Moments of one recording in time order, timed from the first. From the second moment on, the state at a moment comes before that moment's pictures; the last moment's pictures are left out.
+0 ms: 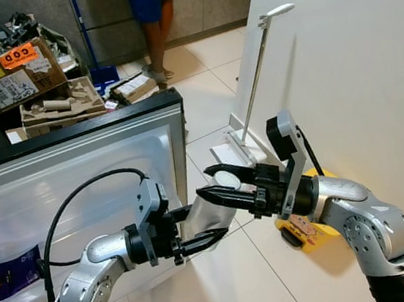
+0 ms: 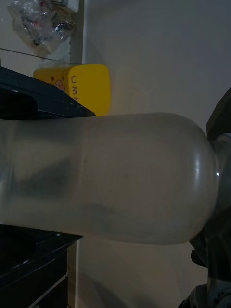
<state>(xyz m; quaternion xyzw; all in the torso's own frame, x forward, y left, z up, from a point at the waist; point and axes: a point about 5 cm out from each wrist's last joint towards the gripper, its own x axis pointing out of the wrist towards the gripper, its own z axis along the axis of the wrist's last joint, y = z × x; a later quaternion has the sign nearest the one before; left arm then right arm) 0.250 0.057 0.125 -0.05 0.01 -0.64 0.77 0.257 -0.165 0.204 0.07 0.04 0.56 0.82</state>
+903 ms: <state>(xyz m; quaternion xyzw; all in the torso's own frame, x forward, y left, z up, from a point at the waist) 0.255 0.095 0.127 -0.02 0.04 -0.63 0.77 0.267 -0.179 0.212 0.00 0.05 0.52 0.85</state>
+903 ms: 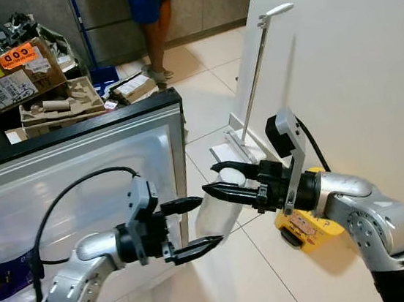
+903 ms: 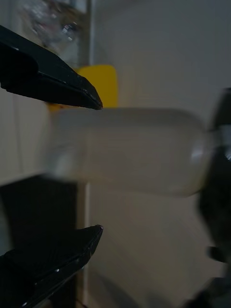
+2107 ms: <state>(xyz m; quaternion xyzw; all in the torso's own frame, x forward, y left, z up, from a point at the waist) 0.251 0.158 0.107 0.02 0.07 -0.62 0.78 0.294 -0.142 0.216 -0.01 0.01 0.55 0.83</state>
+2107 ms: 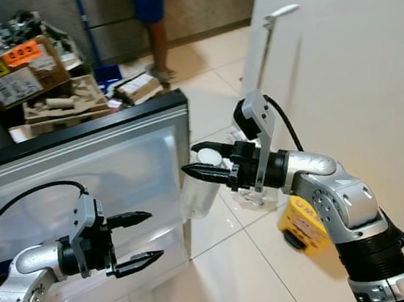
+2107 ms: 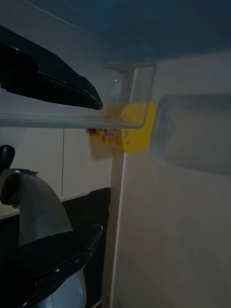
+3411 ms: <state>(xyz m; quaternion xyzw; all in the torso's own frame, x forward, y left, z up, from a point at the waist) 0.237 0.123 0.102 0.00 0.06 -0.67 0.74 0.313 -0.141 0.212 -0.16 0.04 0.49 0.86</state>
